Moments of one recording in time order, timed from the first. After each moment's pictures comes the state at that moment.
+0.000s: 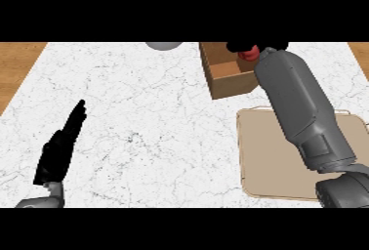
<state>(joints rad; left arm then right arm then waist) -0.03 0.16 0.05 -1.56 -0.21 0.01 0.10 -1.16 -0.14 -0.20 -0.55 0.90 -0.20 0.37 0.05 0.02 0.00</state>
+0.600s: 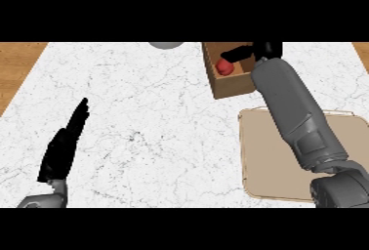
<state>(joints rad) -0.04 0.16 0.04 -1.54 -0.22 0.02 0.08 -1.19 -0.12 -0.35 -0.36 0.80 -0.45 0.20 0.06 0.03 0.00</state>
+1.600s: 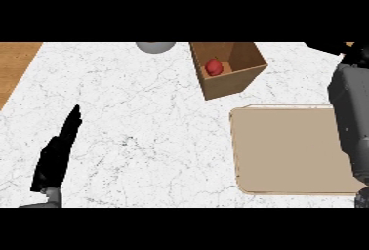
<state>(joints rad) 0.01 0.15 0.07 -1.56 -0.22 0.03 0.08 -1.00 -0.33 -0.70 -0.55 0.37 -0.49 -0.17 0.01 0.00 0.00</state>
